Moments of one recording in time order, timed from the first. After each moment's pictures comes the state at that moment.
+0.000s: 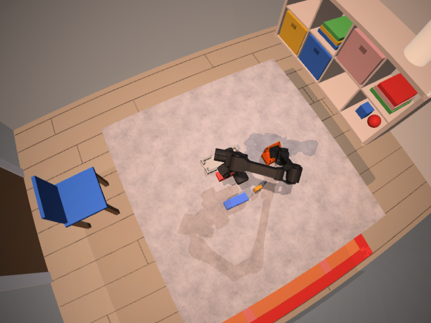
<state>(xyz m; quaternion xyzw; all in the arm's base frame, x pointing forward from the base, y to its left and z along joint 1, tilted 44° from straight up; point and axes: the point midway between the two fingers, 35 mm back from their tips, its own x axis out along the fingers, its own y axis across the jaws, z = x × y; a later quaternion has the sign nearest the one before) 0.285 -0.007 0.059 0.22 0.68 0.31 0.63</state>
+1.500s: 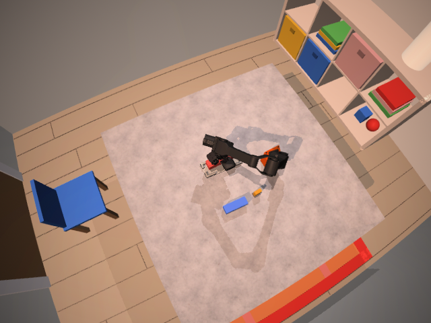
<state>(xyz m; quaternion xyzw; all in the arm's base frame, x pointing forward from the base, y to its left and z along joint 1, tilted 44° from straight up) 0.288 -0.052 -0.071 0.21 0.67 0.32 0.63</state>
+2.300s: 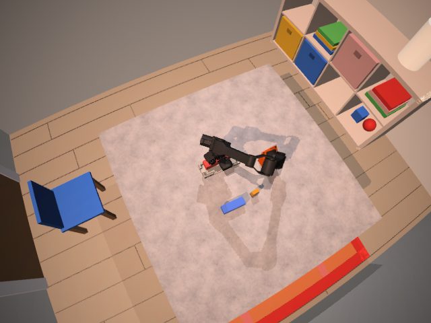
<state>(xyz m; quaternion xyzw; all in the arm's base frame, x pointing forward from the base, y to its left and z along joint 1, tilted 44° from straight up) 0.290 -0.055 -0.073 0.21 0.67 0.32 0.64</state>
